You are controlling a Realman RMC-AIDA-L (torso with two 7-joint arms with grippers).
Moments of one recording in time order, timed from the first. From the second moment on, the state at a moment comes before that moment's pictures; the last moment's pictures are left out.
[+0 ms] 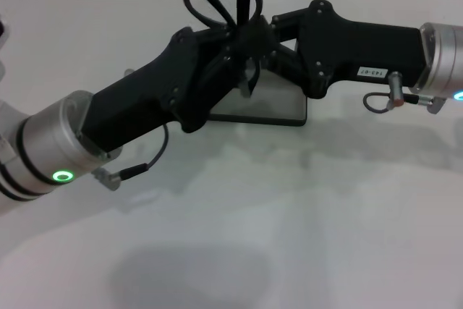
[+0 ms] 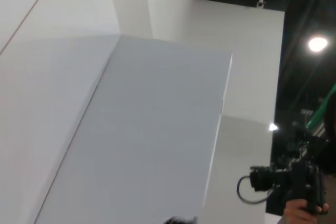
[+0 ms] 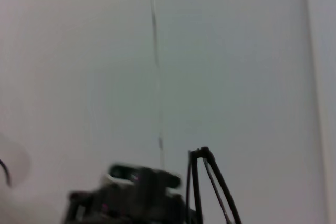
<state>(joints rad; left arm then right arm) -0.48 -2.08 1.41 0.30 0.82 1.93 -1.10 0.72 2.02 -1.42 -0.56 -1.11 -1.51 1.17</state>
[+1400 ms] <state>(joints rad) -0.29 -1.97 1.33 0.31 0.84 1.97 -1.09 0.75 2.03 -1.99 -1.17 -2.53 -0.70 2.30</state>
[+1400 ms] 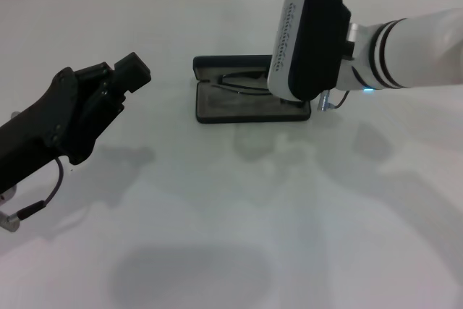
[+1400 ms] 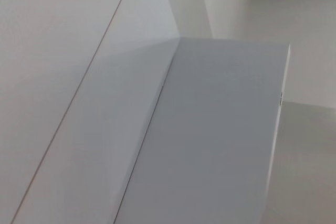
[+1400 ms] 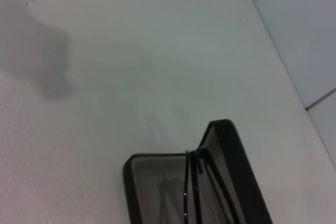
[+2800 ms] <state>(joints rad) -0.28 -1.98 1.33 0.31 0.84 1.95 -1.08 0.78 2.03 -2.09 -1.08 -2.54 -0.56 2.30</state>
